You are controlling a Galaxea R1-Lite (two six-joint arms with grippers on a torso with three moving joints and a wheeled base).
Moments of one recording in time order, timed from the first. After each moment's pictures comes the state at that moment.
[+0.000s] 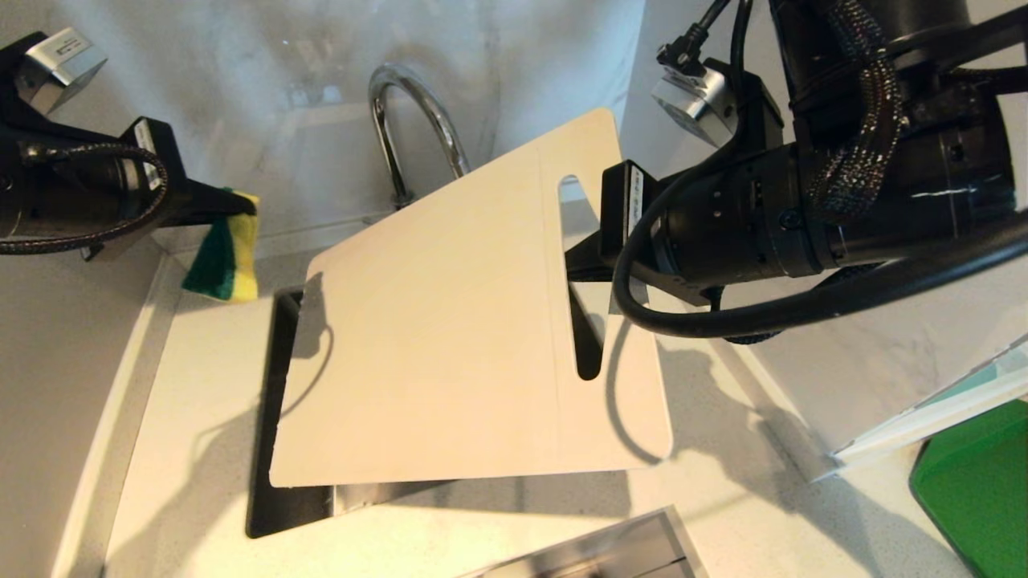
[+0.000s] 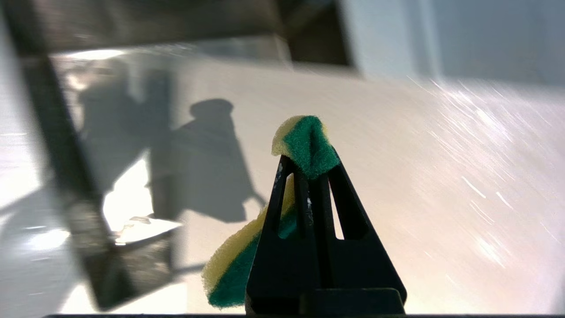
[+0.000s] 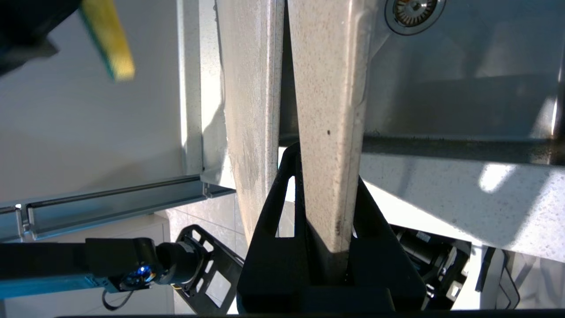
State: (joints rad) left arm -0.43 1.47 -1.55 0.43 0.02 -0.50; right arm 0.62 1.59 -1.63 0.47 0.23 0.51
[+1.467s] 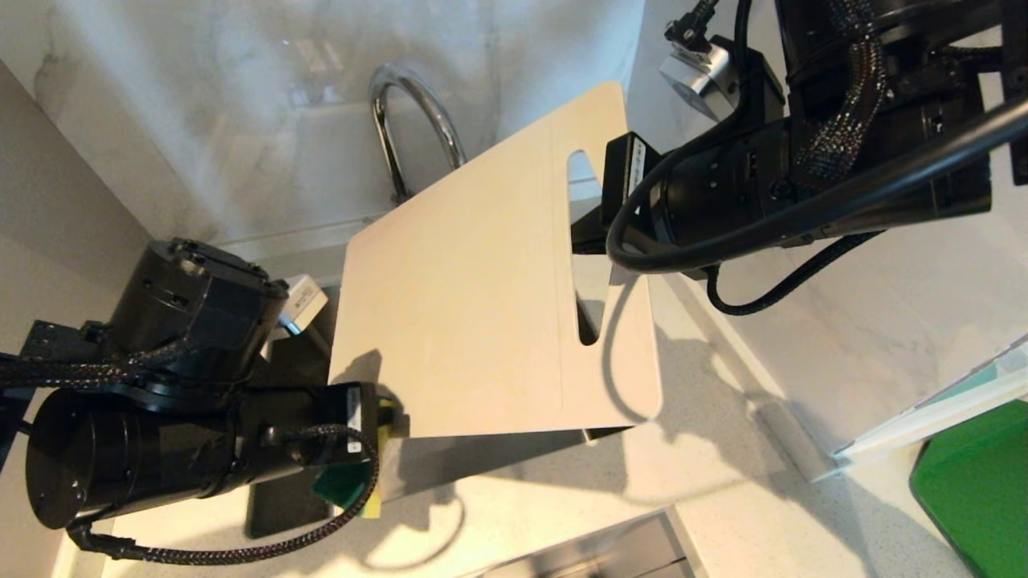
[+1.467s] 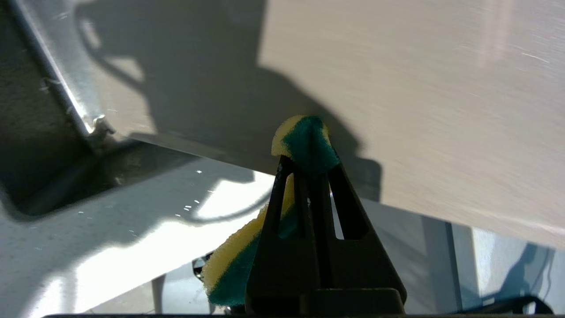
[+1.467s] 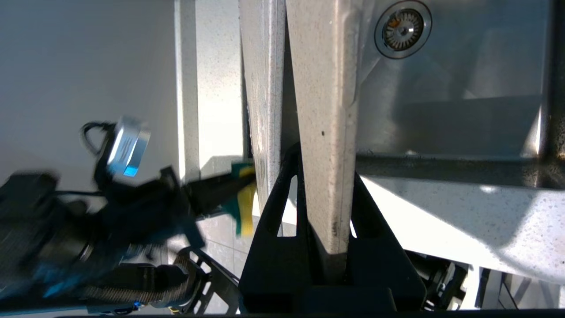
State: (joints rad) left arm -0.84 1.53 -1.03 0.14 0.34 -0.64; right arm 0.59 1.62 -1.70 0.47 0.23 0.51
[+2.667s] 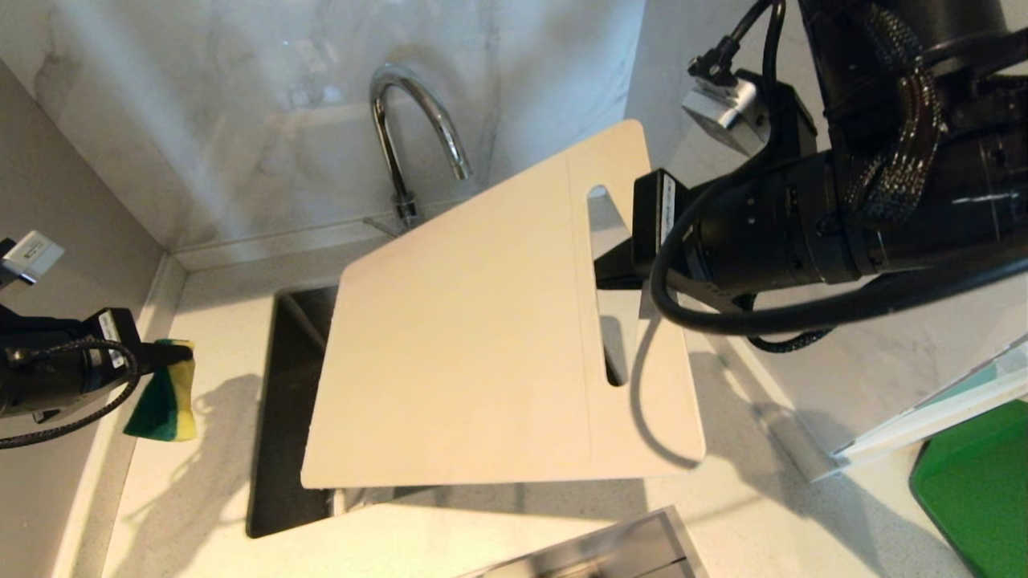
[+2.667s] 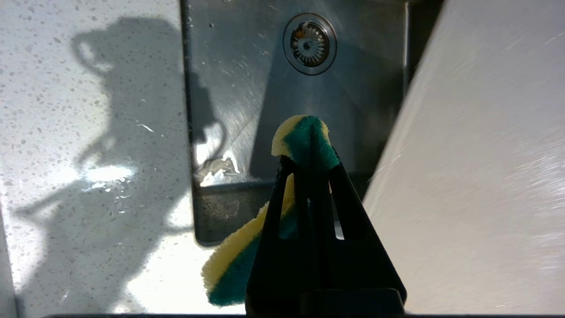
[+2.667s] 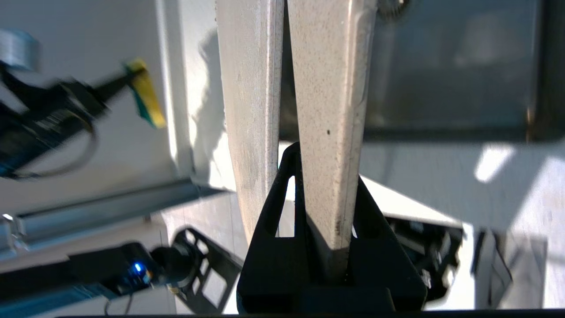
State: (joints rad) left arm -0.12 1.32 -0.90 0.07 -0.06 -0.49; right arm 0.57 1.55 -1.59 0.51 0.22 0.52
